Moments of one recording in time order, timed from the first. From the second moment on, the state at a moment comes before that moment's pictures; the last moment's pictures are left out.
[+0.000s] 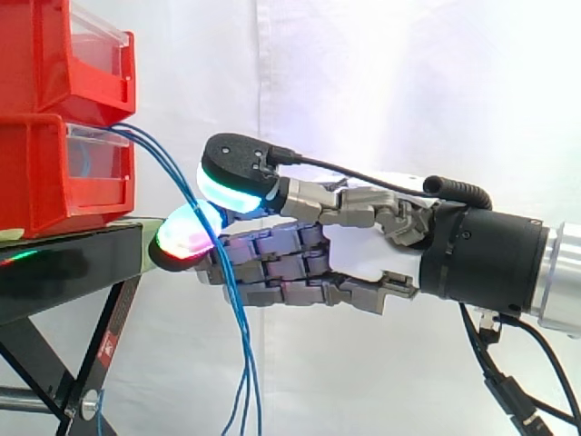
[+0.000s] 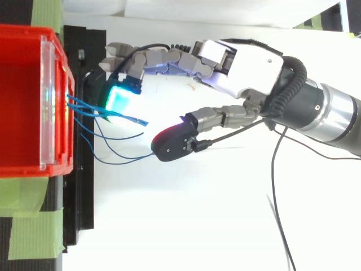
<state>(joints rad) 0.15 -2.10 -1.83 -2.15 -1.18 -0.35</state>
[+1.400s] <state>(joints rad) 0.15 -2.10 -1.78 -2.21 -1.19 -0.34</state>
